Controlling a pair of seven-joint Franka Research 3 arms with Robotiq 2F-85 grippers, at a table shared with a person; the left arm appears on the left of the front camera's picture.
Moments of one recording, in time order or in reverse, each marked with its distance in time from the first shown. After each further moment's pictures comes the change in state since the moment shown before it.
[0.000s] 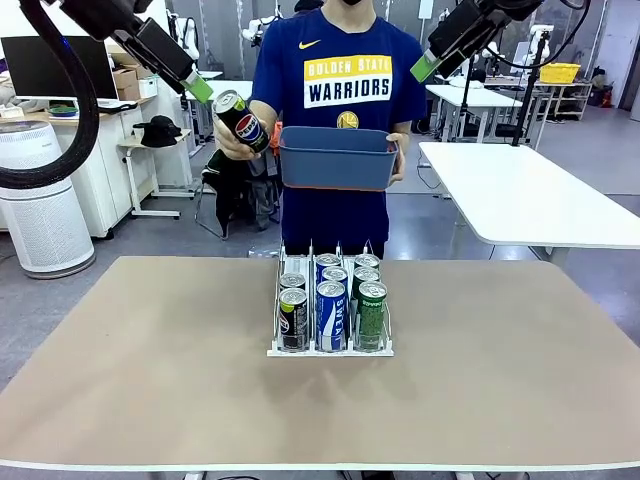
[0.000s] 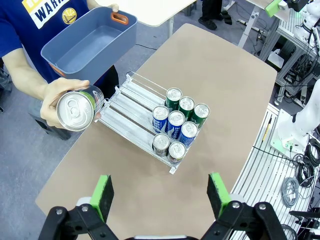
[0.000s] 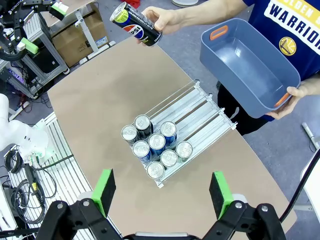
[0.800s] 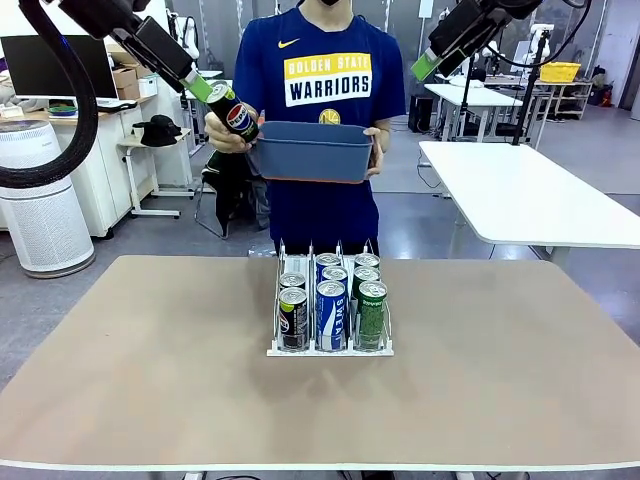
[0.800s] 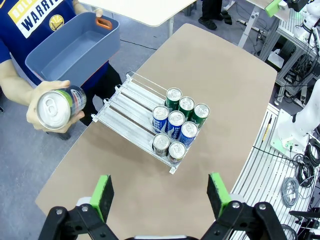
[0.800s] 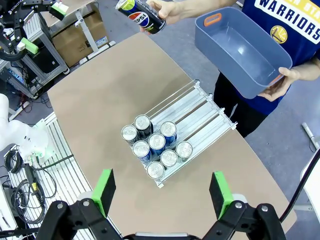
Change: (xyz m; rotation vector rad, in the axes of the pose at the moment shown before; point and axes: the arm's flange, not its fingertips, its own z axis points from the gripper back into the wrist) left arm 0.000 0.000 0.000 0.000 0.000 0.000; right arm 0.000 0.000 0.000 0.000 0.000 0.000
